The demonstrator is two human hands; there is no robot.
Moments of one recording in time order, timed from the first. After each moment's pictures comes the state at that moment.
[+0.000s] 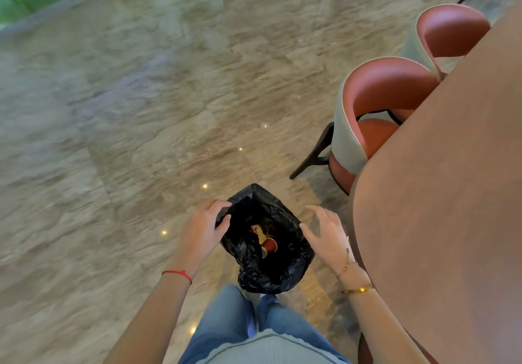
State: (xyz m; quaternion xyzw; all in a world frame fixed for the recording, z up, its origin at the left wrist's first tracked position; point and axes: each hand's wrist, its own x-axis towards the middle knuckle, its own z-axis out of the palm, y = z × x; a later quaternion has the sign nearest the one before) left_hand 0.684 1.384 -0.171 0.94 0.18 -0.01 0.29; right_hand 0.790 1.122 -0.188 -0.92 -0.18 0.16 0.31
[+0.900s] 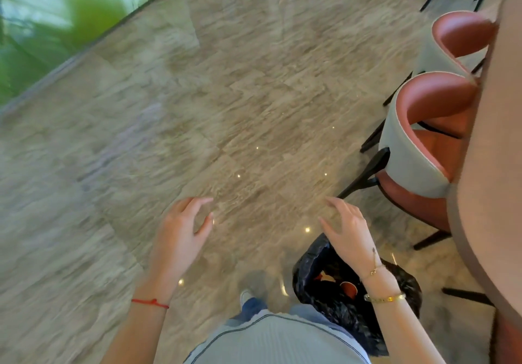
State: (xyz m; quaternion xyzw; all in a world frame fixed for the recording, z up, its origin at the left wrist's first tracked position) left_hand 0.754 1.741 -0.095 0.96 0.09 0.10 0.25; right_hand 0.833 1.430 -0.138 -0.93 -0.07 0.06 0.34
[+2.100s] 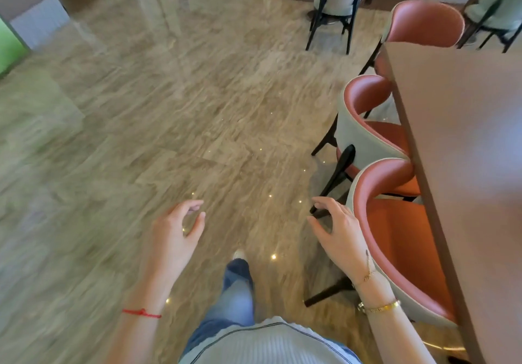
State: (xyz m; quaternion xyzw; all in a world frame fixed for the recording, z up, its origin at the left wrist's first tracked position) left_hand 1.403 1.711 -0.094 0.93 -0.06 0.08 0.35; right_hand 1.349 1.405 -0.088 -0.93 0.09 -0.05 0.34
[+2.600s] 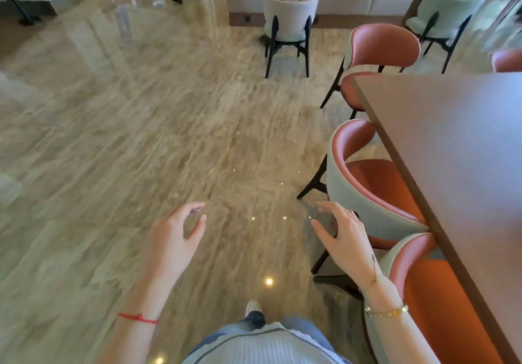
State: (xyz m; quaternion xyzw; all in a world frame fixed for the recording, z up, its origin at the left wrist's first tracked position) left_hand 1.799 1.606 -0.075 0.92 -0.16 0.04 0.35; right_hand 1.682 1.317 -0.085 -0.92 0.19 -0.09 0.33
